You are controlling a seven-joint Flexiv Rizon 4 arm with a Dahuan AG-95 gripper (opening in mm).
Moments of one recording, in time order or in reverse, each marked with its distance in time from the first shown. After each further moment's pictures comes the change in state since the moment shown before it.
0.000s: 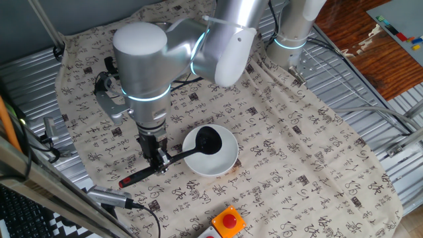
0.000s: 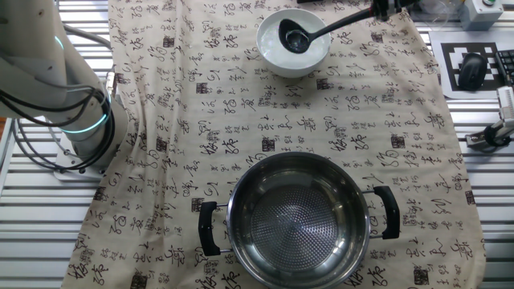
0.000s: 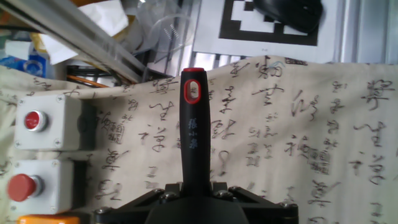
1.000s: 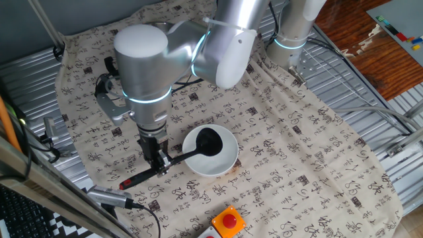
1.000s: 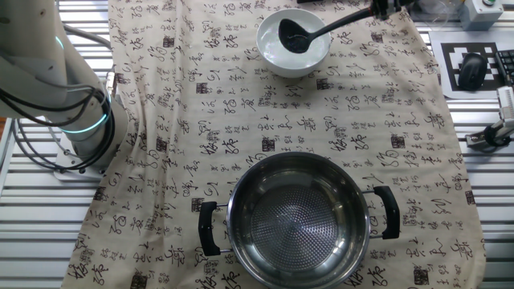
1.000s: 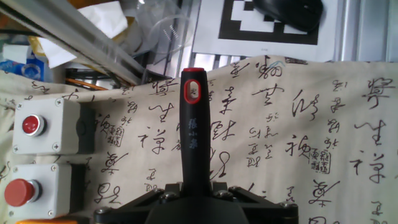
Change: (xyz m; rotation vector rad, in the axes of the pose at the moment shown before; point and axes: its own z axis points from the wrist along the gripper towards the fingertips) arm 0.000 -0.001 0.002 0.003 -0.003 0.007
